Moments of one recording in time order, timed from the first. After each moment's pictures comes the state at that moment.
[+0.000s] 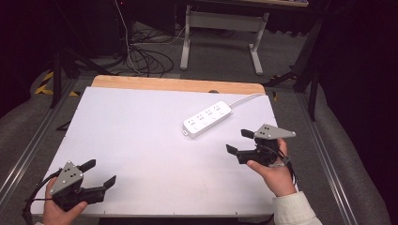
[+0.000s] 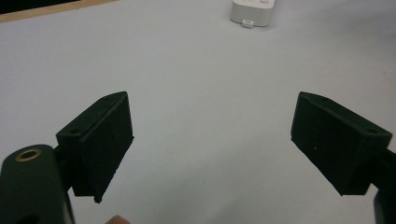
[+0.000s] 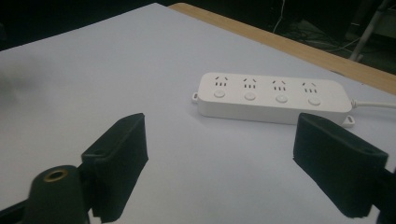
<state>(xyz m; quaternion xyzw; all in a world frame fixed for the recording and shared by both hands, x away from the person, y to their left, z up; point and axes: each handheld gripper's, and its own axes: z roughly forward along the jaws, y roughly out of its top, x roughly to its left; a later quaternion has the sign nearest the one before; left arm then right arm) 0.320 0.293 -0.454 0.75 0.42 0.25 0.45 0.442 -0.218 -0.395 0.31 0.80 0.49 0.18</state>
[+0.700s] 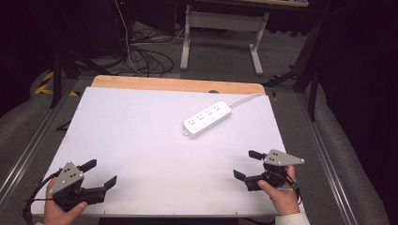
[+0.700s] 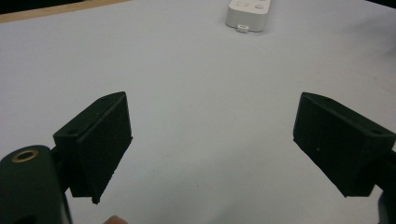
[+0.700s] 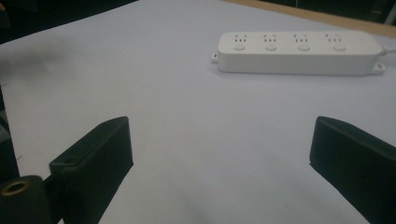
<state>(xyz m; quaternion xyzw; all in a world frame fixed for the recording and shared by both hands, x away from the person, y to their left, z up) 0.319 0.291 -0.454 0.75 0.41 0.24 0.46 0.403 -0.248 -0.445 0.31 0.79 0.51 0.15</state>
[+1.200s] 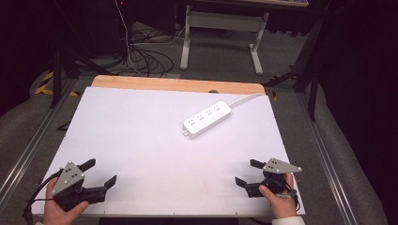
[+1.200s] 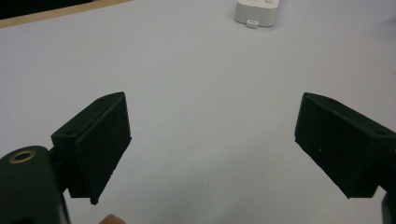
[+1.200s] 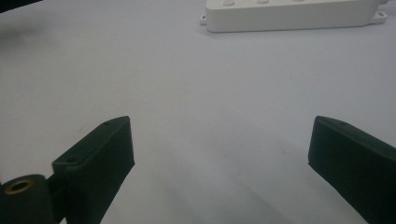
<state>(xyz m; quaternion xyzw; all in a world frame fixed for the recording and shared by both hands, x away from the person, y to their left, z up) 0.321 0.291 -0.456 0.75 0.41 0.26 0.45 0.396 -0.261 -0.481 0.33 0.79 0.49 0.14</state>
